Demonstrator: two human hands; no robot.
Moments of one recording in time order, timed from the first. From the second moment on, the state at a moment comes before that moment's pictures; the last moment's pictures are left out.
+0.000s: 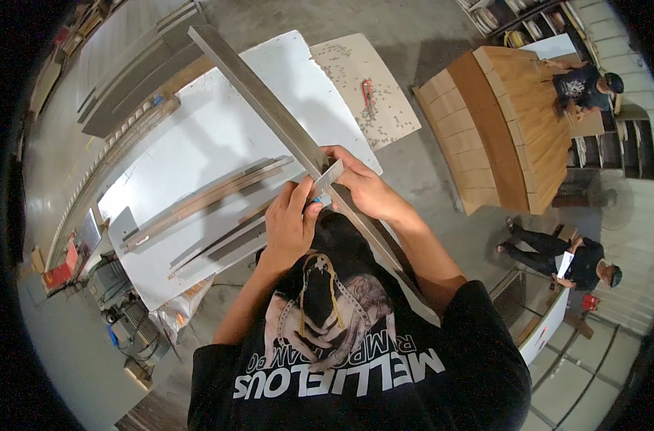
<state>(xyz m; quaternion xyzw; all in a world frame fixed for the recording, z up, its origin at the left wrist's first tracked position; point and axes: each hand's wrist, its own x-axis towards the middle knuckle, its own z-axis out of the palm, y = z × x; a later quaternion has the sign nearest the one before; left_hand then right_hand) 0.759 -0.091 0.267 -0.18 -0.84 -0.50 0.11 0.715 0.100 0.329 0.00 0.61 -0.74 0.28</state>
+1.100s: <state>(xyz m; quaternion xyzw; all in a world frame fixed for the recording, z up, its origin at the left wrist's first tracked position) 0.799 -0.119 0.281 -0.10 -0.83 -0.53 0.12 0.756 0.041 0.359 -0.08 0.78 -0.59 0.21</state>
